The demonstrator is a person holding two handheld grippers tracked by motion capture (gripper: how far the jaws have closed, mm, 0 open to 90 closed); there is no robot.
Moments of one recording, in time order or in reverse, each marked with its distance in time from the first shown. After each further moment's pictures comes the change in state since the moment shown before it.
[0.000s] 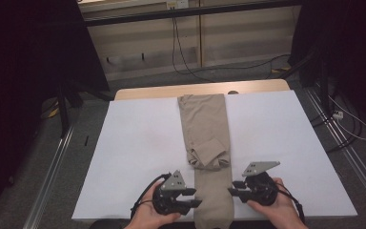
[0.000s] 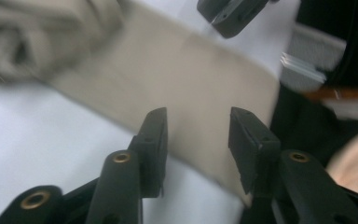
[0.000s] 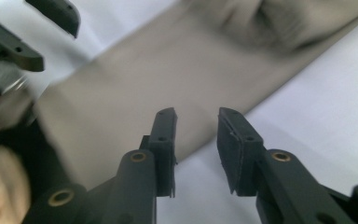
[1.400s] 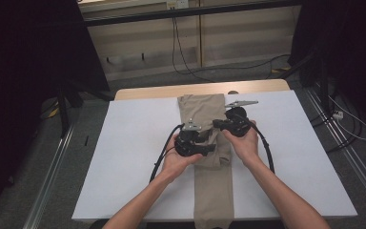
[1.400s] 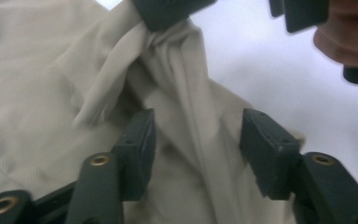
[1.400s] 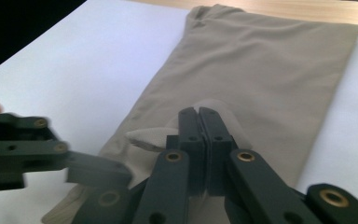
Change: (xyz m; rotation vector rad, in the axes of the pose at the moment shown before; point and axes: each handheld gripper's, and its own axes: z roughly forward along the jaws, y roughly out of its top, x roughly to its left) left arm 0.102 0.078 0.077 -0.101 0.100 -0.141; right arm -0.090 0.133 0.066 -0.215 -0.147 0.203
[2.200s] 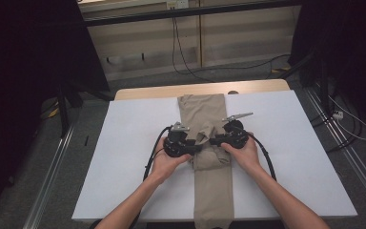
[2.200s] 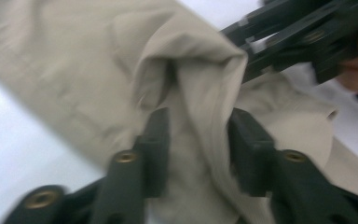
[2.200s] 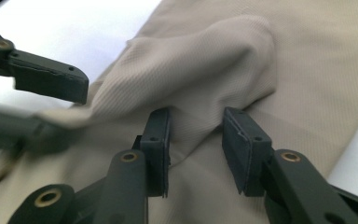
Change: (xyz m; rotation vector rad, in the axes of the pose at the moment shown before) left arm 0.018 -0.015 -0.017 0.072 0.094 -0.042; right arm -0.008 -0.041 0.025 0.146 0.076 0.000
